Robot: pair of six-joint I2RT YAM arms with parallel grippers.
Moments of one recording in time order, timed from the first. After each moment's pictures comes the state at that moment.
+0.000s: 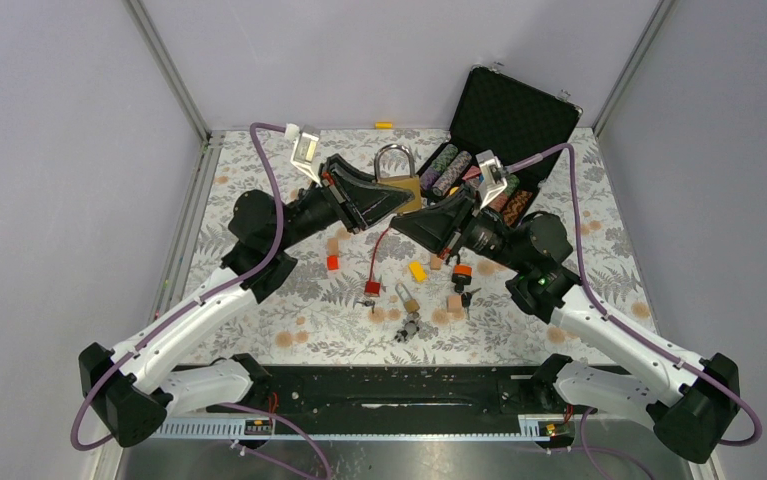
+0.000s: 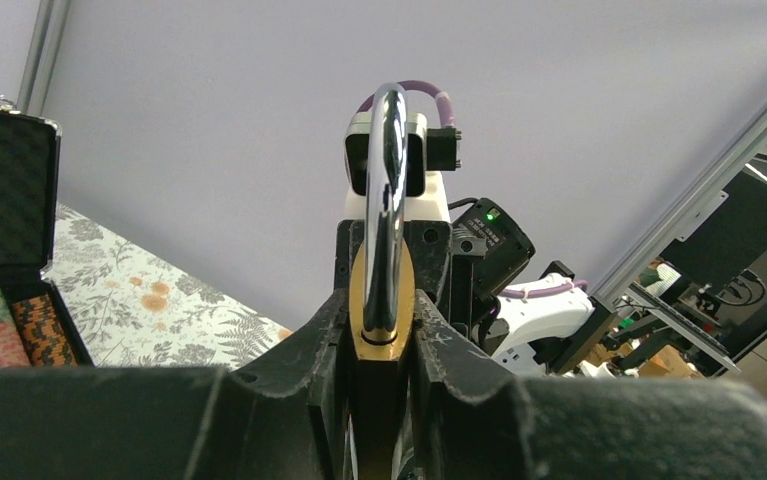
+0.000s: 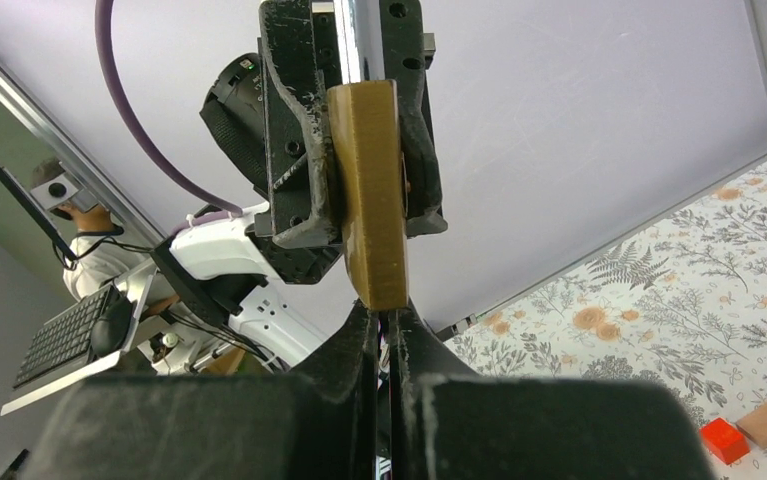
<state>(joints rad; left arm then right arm) -0.72 1.08 1.02 0.53 0.48 -0.81 0.75 1.01 0.82 0.60 -0.47 0.80</state>
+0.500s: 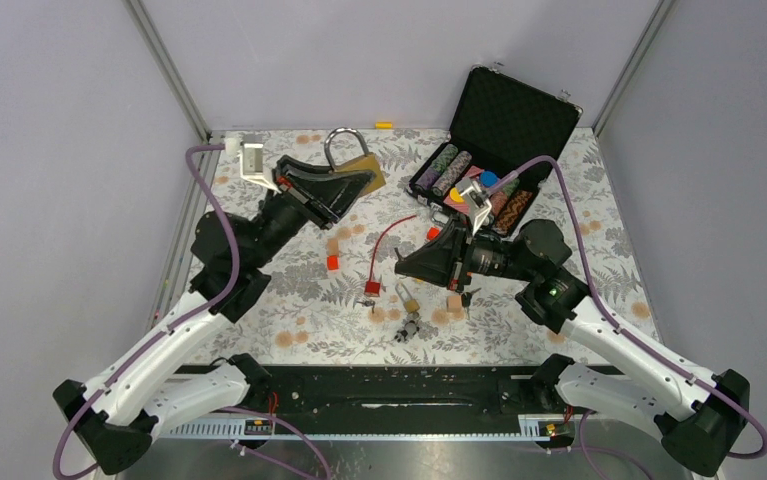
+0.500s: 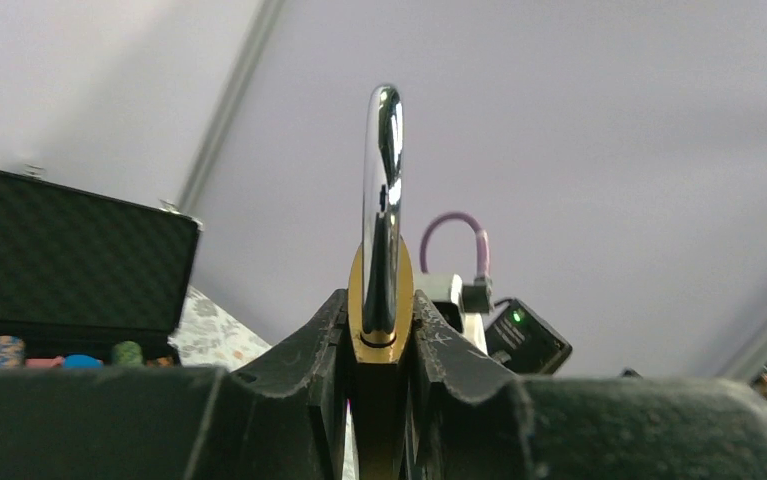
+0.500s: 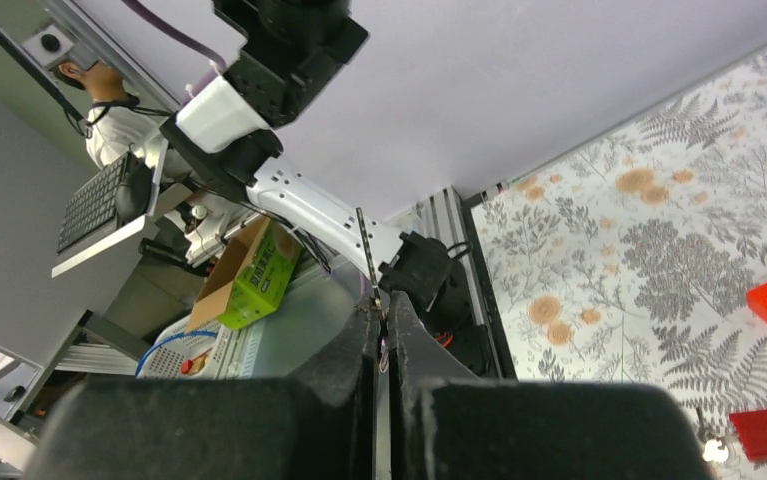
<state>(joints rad) -0.70 0.89 0.97 0.43 0.18 -0.70 0.76 0.92 0.78 0.32 -0.70 0.73</state>
